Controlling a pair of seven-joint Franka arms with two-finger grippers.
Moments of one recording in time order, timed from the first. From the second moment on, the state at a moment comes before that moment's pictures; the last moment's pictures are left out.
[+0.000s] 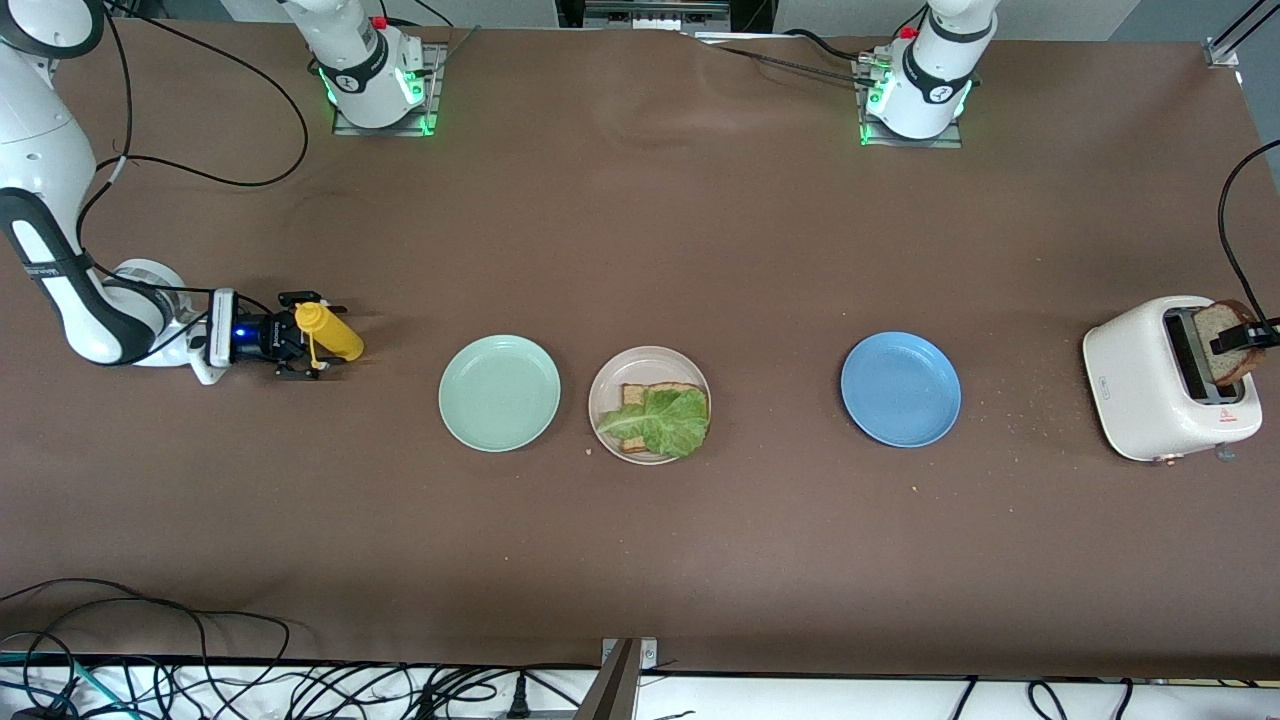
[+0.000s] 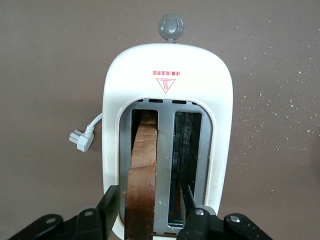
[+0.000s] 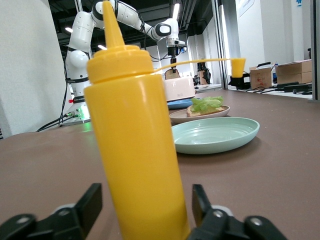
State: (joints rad) left arm 0.62 0.40 -0.16 -1.66 0.16 1.95 0.27; right arm -0.82 1.02 0.43 -1.77 0.80 1.65 -2.44
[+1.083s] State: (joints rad) left arm 0.63 0.40 -0.16 -1.66 0.16 1.95 0.28; right arm -0.59 0.83 0.56 -1.63 0.82 1.97 -2.07
